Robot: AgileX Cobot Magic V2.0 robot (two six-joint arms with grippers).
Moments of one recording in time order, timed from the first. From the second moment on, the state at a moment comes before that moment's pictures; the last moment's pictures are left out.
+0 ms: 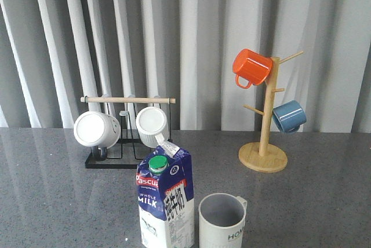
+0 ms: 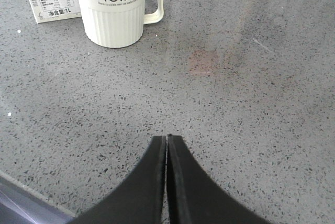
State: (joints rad) left arm -0.37 0.54 -1.14 -0.03 1.22 -0.07; right arm 0.27 0.50 -0.36 0.10 0.48 -0.22
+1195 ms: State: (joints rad) left arm -0.05 -0.01 0.02 0.15 0.09 -0.10; right arm 0.27 0.50 -0.35 0.10 0.48 -0.22
